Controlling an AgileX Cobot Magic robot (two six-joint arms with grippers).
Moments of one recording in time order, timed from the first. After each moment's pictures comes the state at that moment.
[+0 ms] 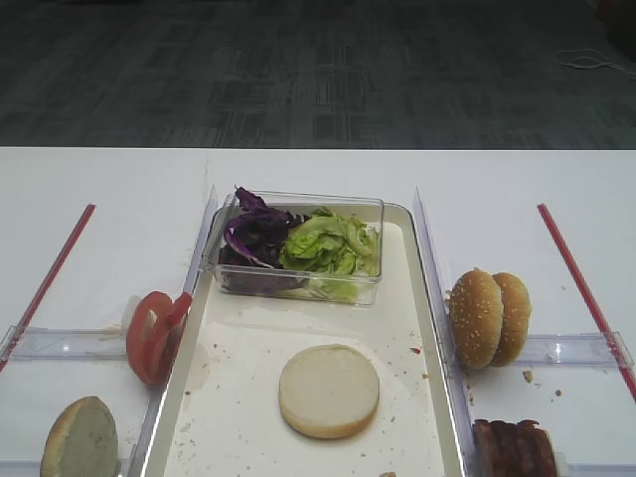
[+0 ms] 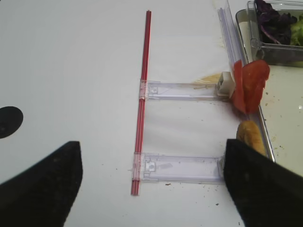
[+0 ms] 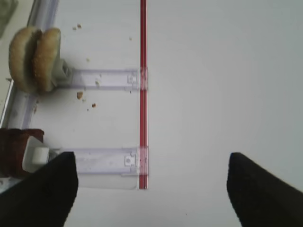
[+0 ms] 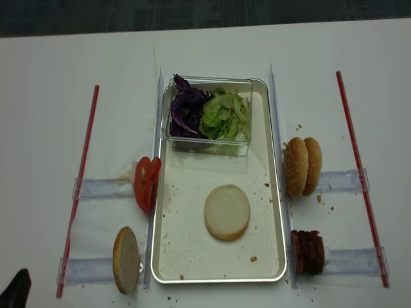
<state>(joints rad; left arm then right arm) 0.07 -0.02 -0.49 0.02 1.18 -0.07 0.03 0.23 -0.48 -0.05 1.12 0.03</state>
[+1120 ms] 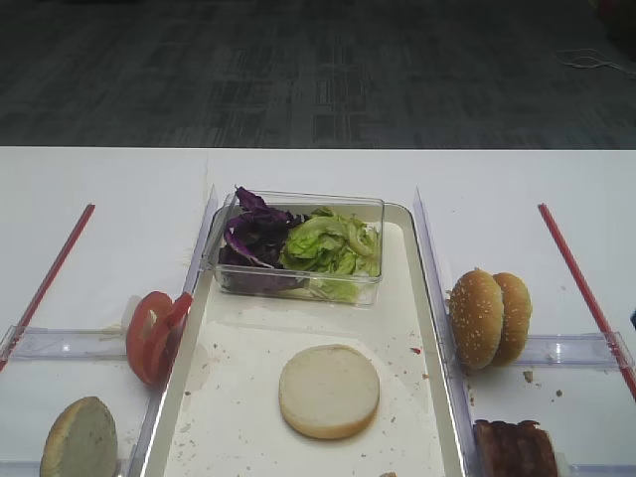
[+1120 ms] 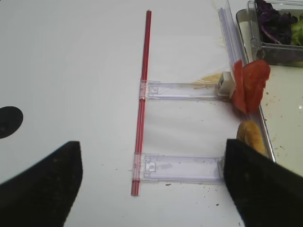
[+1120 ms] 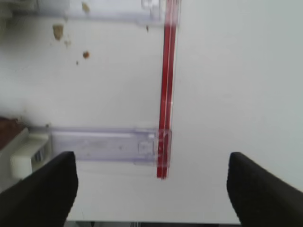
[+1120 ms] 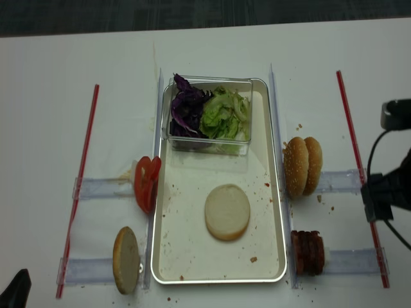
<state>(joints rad) 0.07 -0.02 -0.49 0.02 1.18 -0.07 0.03 1.25 -0.70 0.02 1.02 -0.03</state>
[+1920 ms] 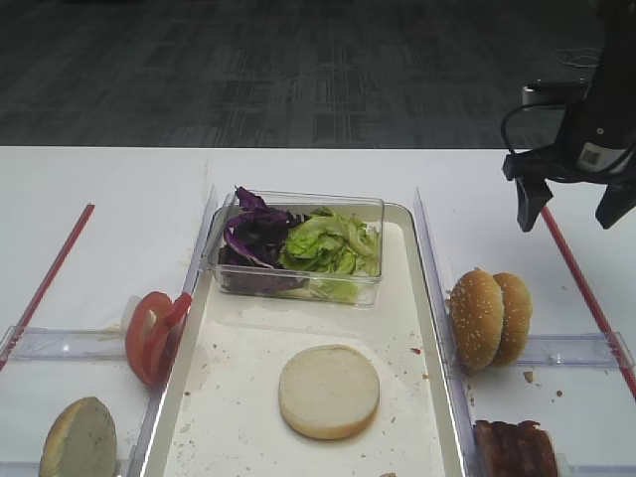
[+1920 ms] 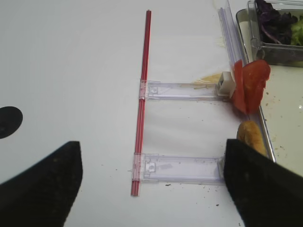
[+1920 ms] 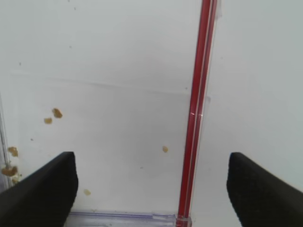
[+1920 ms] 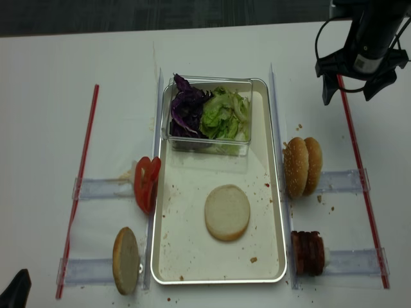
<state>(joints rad) 0.07 -0.02 -0.49 0.02 1.18 -0.07 0.03 2.00 -1.53 0.05 1.10 -0.05</state>
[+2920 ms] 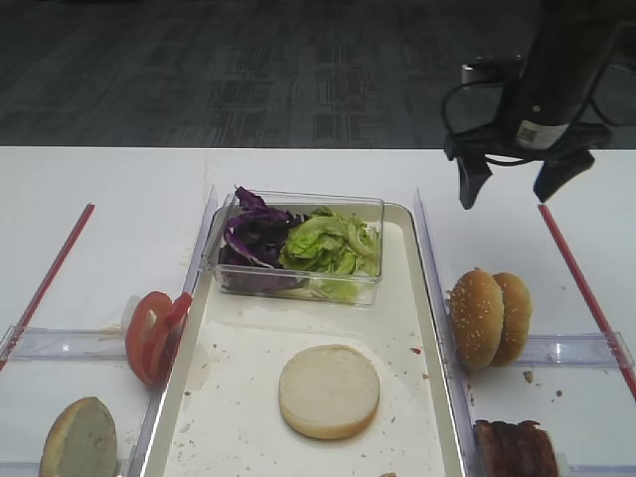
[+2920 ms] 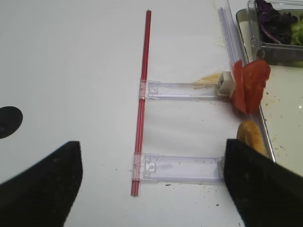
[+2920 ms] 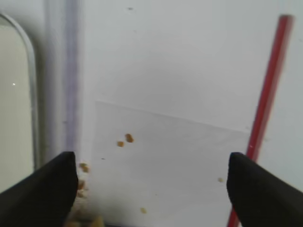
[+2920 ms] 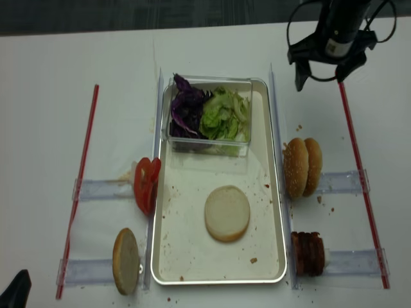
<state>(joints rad) 0.07 -0.02 -0.49 0.02 1.18 -0.07 0.17 2.04 -1.68 0.07 1.14 -0.03</state>
